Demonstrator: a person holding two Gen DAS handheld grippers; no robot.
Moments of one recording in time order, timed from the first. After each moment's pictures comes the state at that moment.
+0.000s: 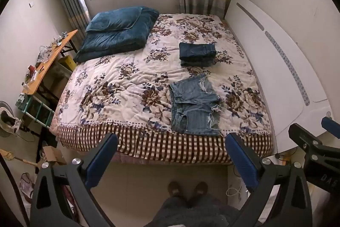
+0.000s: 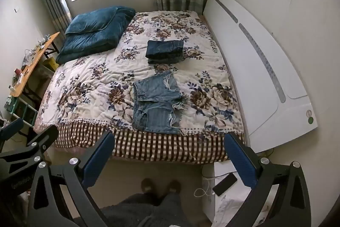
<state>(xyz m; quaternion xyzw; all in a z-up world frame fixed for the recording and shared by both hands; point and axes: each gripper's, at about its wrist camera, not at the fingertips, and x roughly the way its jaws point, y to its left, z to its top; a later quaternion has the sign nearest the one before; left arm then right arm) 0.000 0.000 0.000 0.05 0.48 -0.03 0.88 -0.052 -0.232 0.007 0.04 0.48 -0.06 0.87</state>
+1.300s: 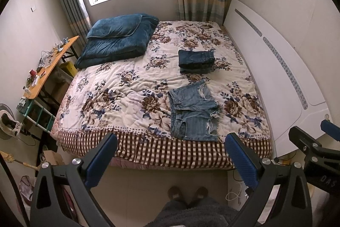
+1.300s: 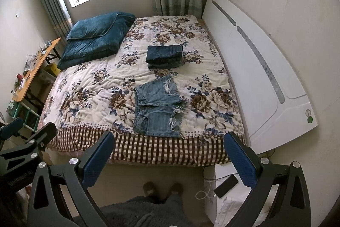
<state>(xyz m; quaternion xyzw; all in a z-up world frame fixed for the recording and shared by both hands) 0.020 -0.007 0.030 0.05 0.47 -0.03 0.88 -0.061 -0.235 0.023 0.04 0.47 -0.06 0.88</state>
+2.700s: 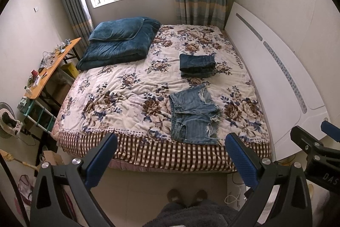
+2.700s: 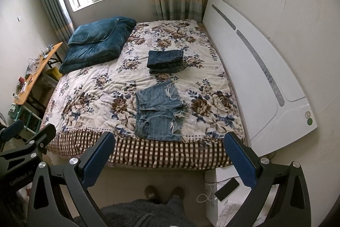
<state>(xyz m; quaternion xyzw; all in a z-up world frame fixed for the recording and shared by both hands) 0.019 -0.009 0.036 0.05 0.46 -0.03 0.89 -0.054 -0.239 0.069 0.05 0.46 -0.06 0.88</state>
